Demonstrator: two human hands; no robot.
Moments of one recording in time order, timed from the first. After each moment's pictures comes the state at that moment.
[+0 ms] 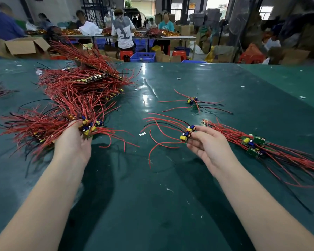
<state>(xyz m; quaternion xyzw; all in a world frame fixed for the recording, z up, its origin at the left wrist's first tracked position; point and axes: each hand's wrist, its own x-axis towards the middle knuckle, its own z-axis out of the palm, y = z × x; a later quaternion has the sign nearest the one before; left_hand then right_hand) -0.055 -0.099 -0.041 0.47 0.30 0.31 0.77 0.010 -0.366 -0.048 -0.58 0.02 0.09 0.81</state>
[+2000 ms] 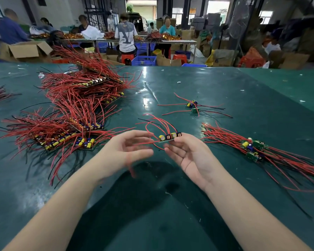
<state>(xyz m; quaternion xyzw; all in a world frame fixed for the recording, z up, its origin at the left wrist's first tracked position) -0.072 -0.162 -0.043 0.74 -0.04 0.06 0.66 -0.015 -0.343 -0.046 -0.42 -0.05 0.22 0.88</state>
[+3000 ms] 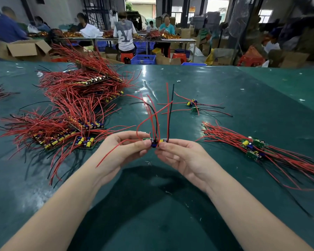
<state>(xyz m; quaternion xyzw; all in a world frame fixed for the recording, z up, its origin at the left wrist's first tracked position) -0.073 -0.169 -0.040 0.62 0.06 0.06 0.78 -0.021 -0.342 -0.049 -0.50 -0.11 0.28 0.81</state>
